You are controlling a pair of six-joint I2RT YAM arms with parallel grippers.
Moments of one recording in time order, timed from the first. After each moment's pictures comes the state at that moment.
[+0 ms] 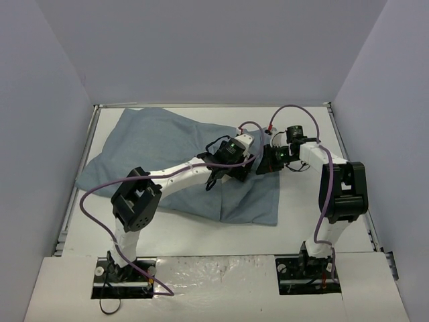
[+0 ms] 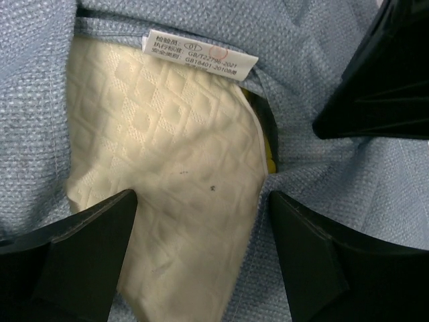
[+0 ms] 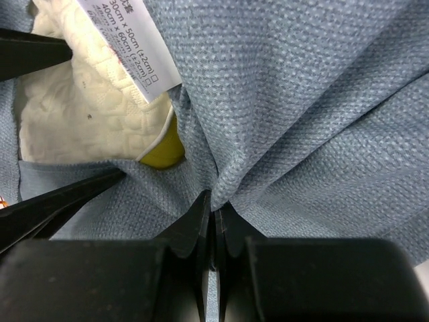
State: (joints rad) left arm -0.87 1.95 1.50 -0.28 -0.16 -0.22; right arm 0.07 1.78 1.12 -0.51 -0.72 -0.09
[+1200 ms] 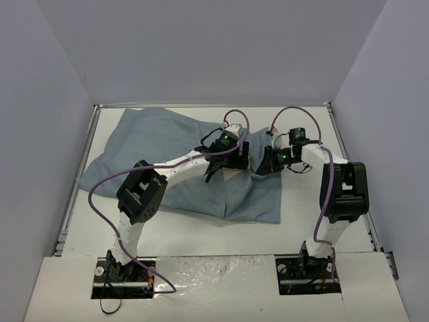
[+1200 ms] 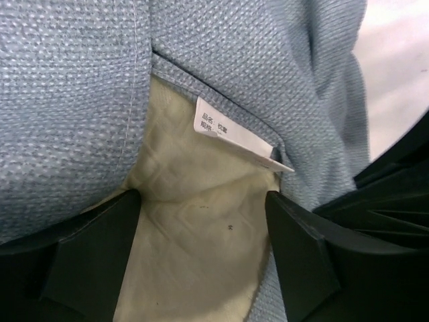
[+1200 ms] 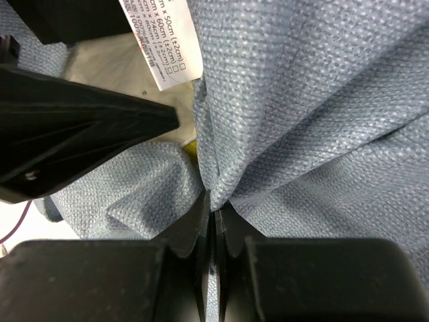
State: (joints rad) left arm -0.77 2.05 1.55 -0.19 -0.01 -0.53; right arm 0.05 1.78 1.09 -0.48 -0.83 -0.15
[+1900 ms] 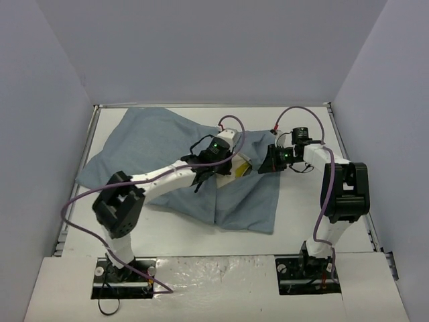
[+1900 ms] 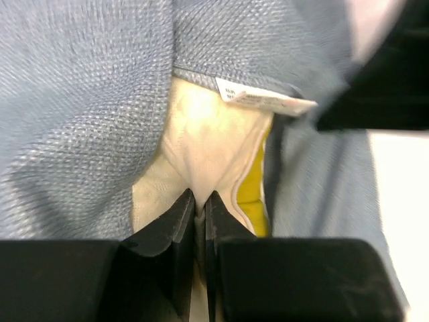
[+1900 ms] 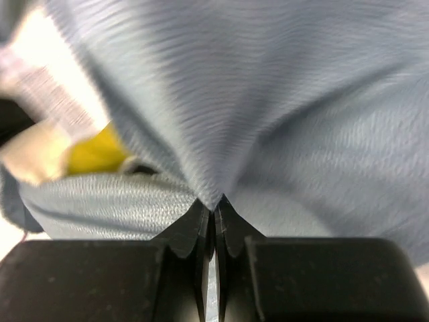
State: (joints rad) left arm -0.81 1.84 1.34 -0.14 -0.12 -0.40; right arm 0.01 1.78 1.09 -0.46 -0.79 -0.09
